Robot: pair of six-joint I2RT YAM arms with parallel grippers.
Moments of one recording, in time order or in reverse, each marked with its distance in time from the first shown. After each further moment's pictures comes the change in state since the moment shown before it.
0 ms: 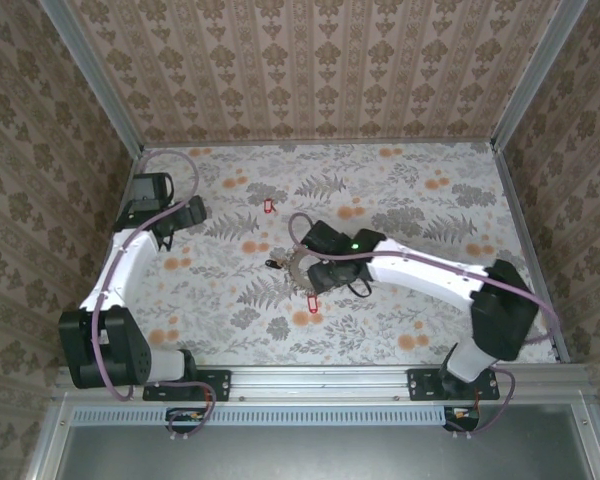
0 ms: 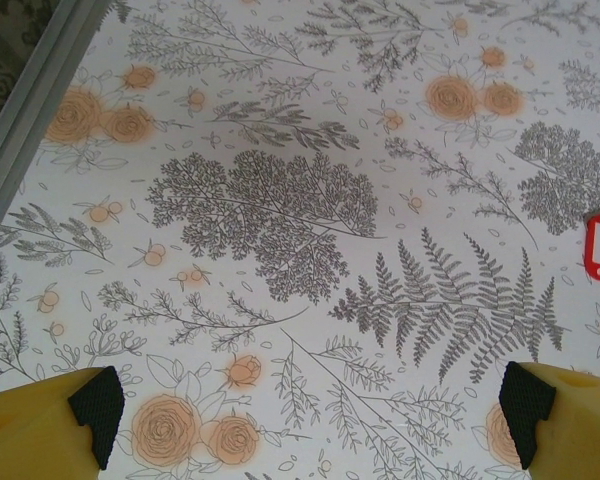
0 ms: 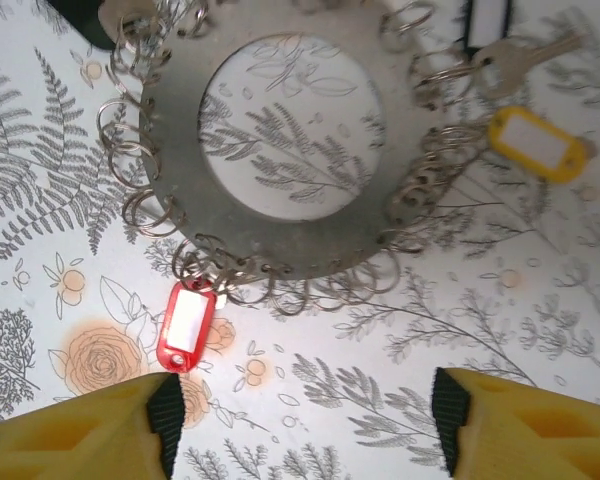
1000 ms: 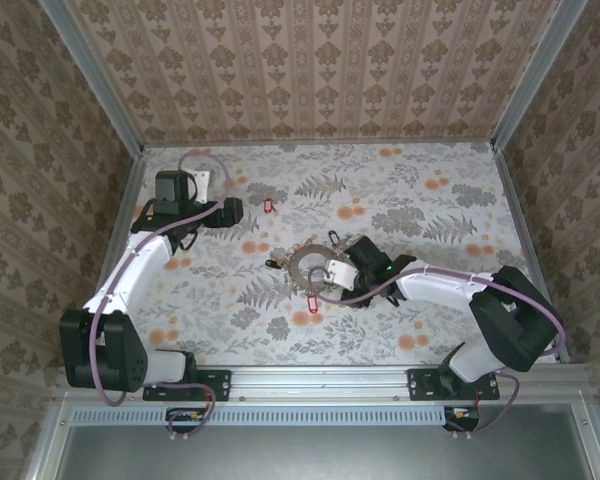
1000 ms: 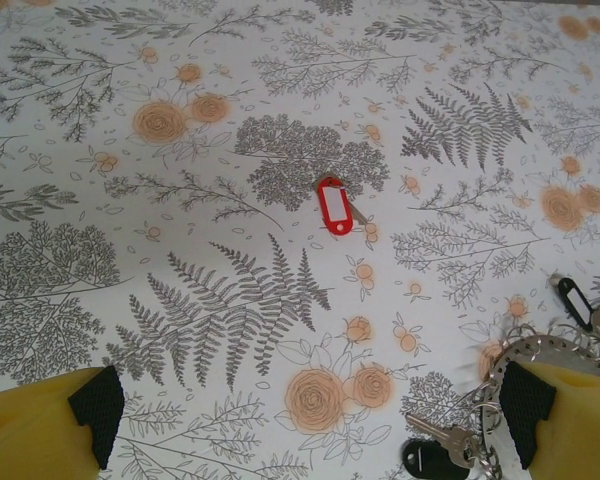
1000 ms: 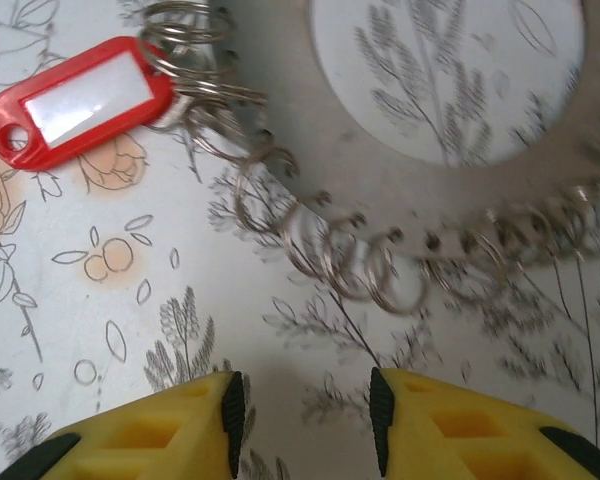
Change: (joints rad) left arm -0.146 -0.020 -0.027 0.126 0.309 0.124; right arm -0.172 -0.058 -0.468 0.526 -0.268 -0.974
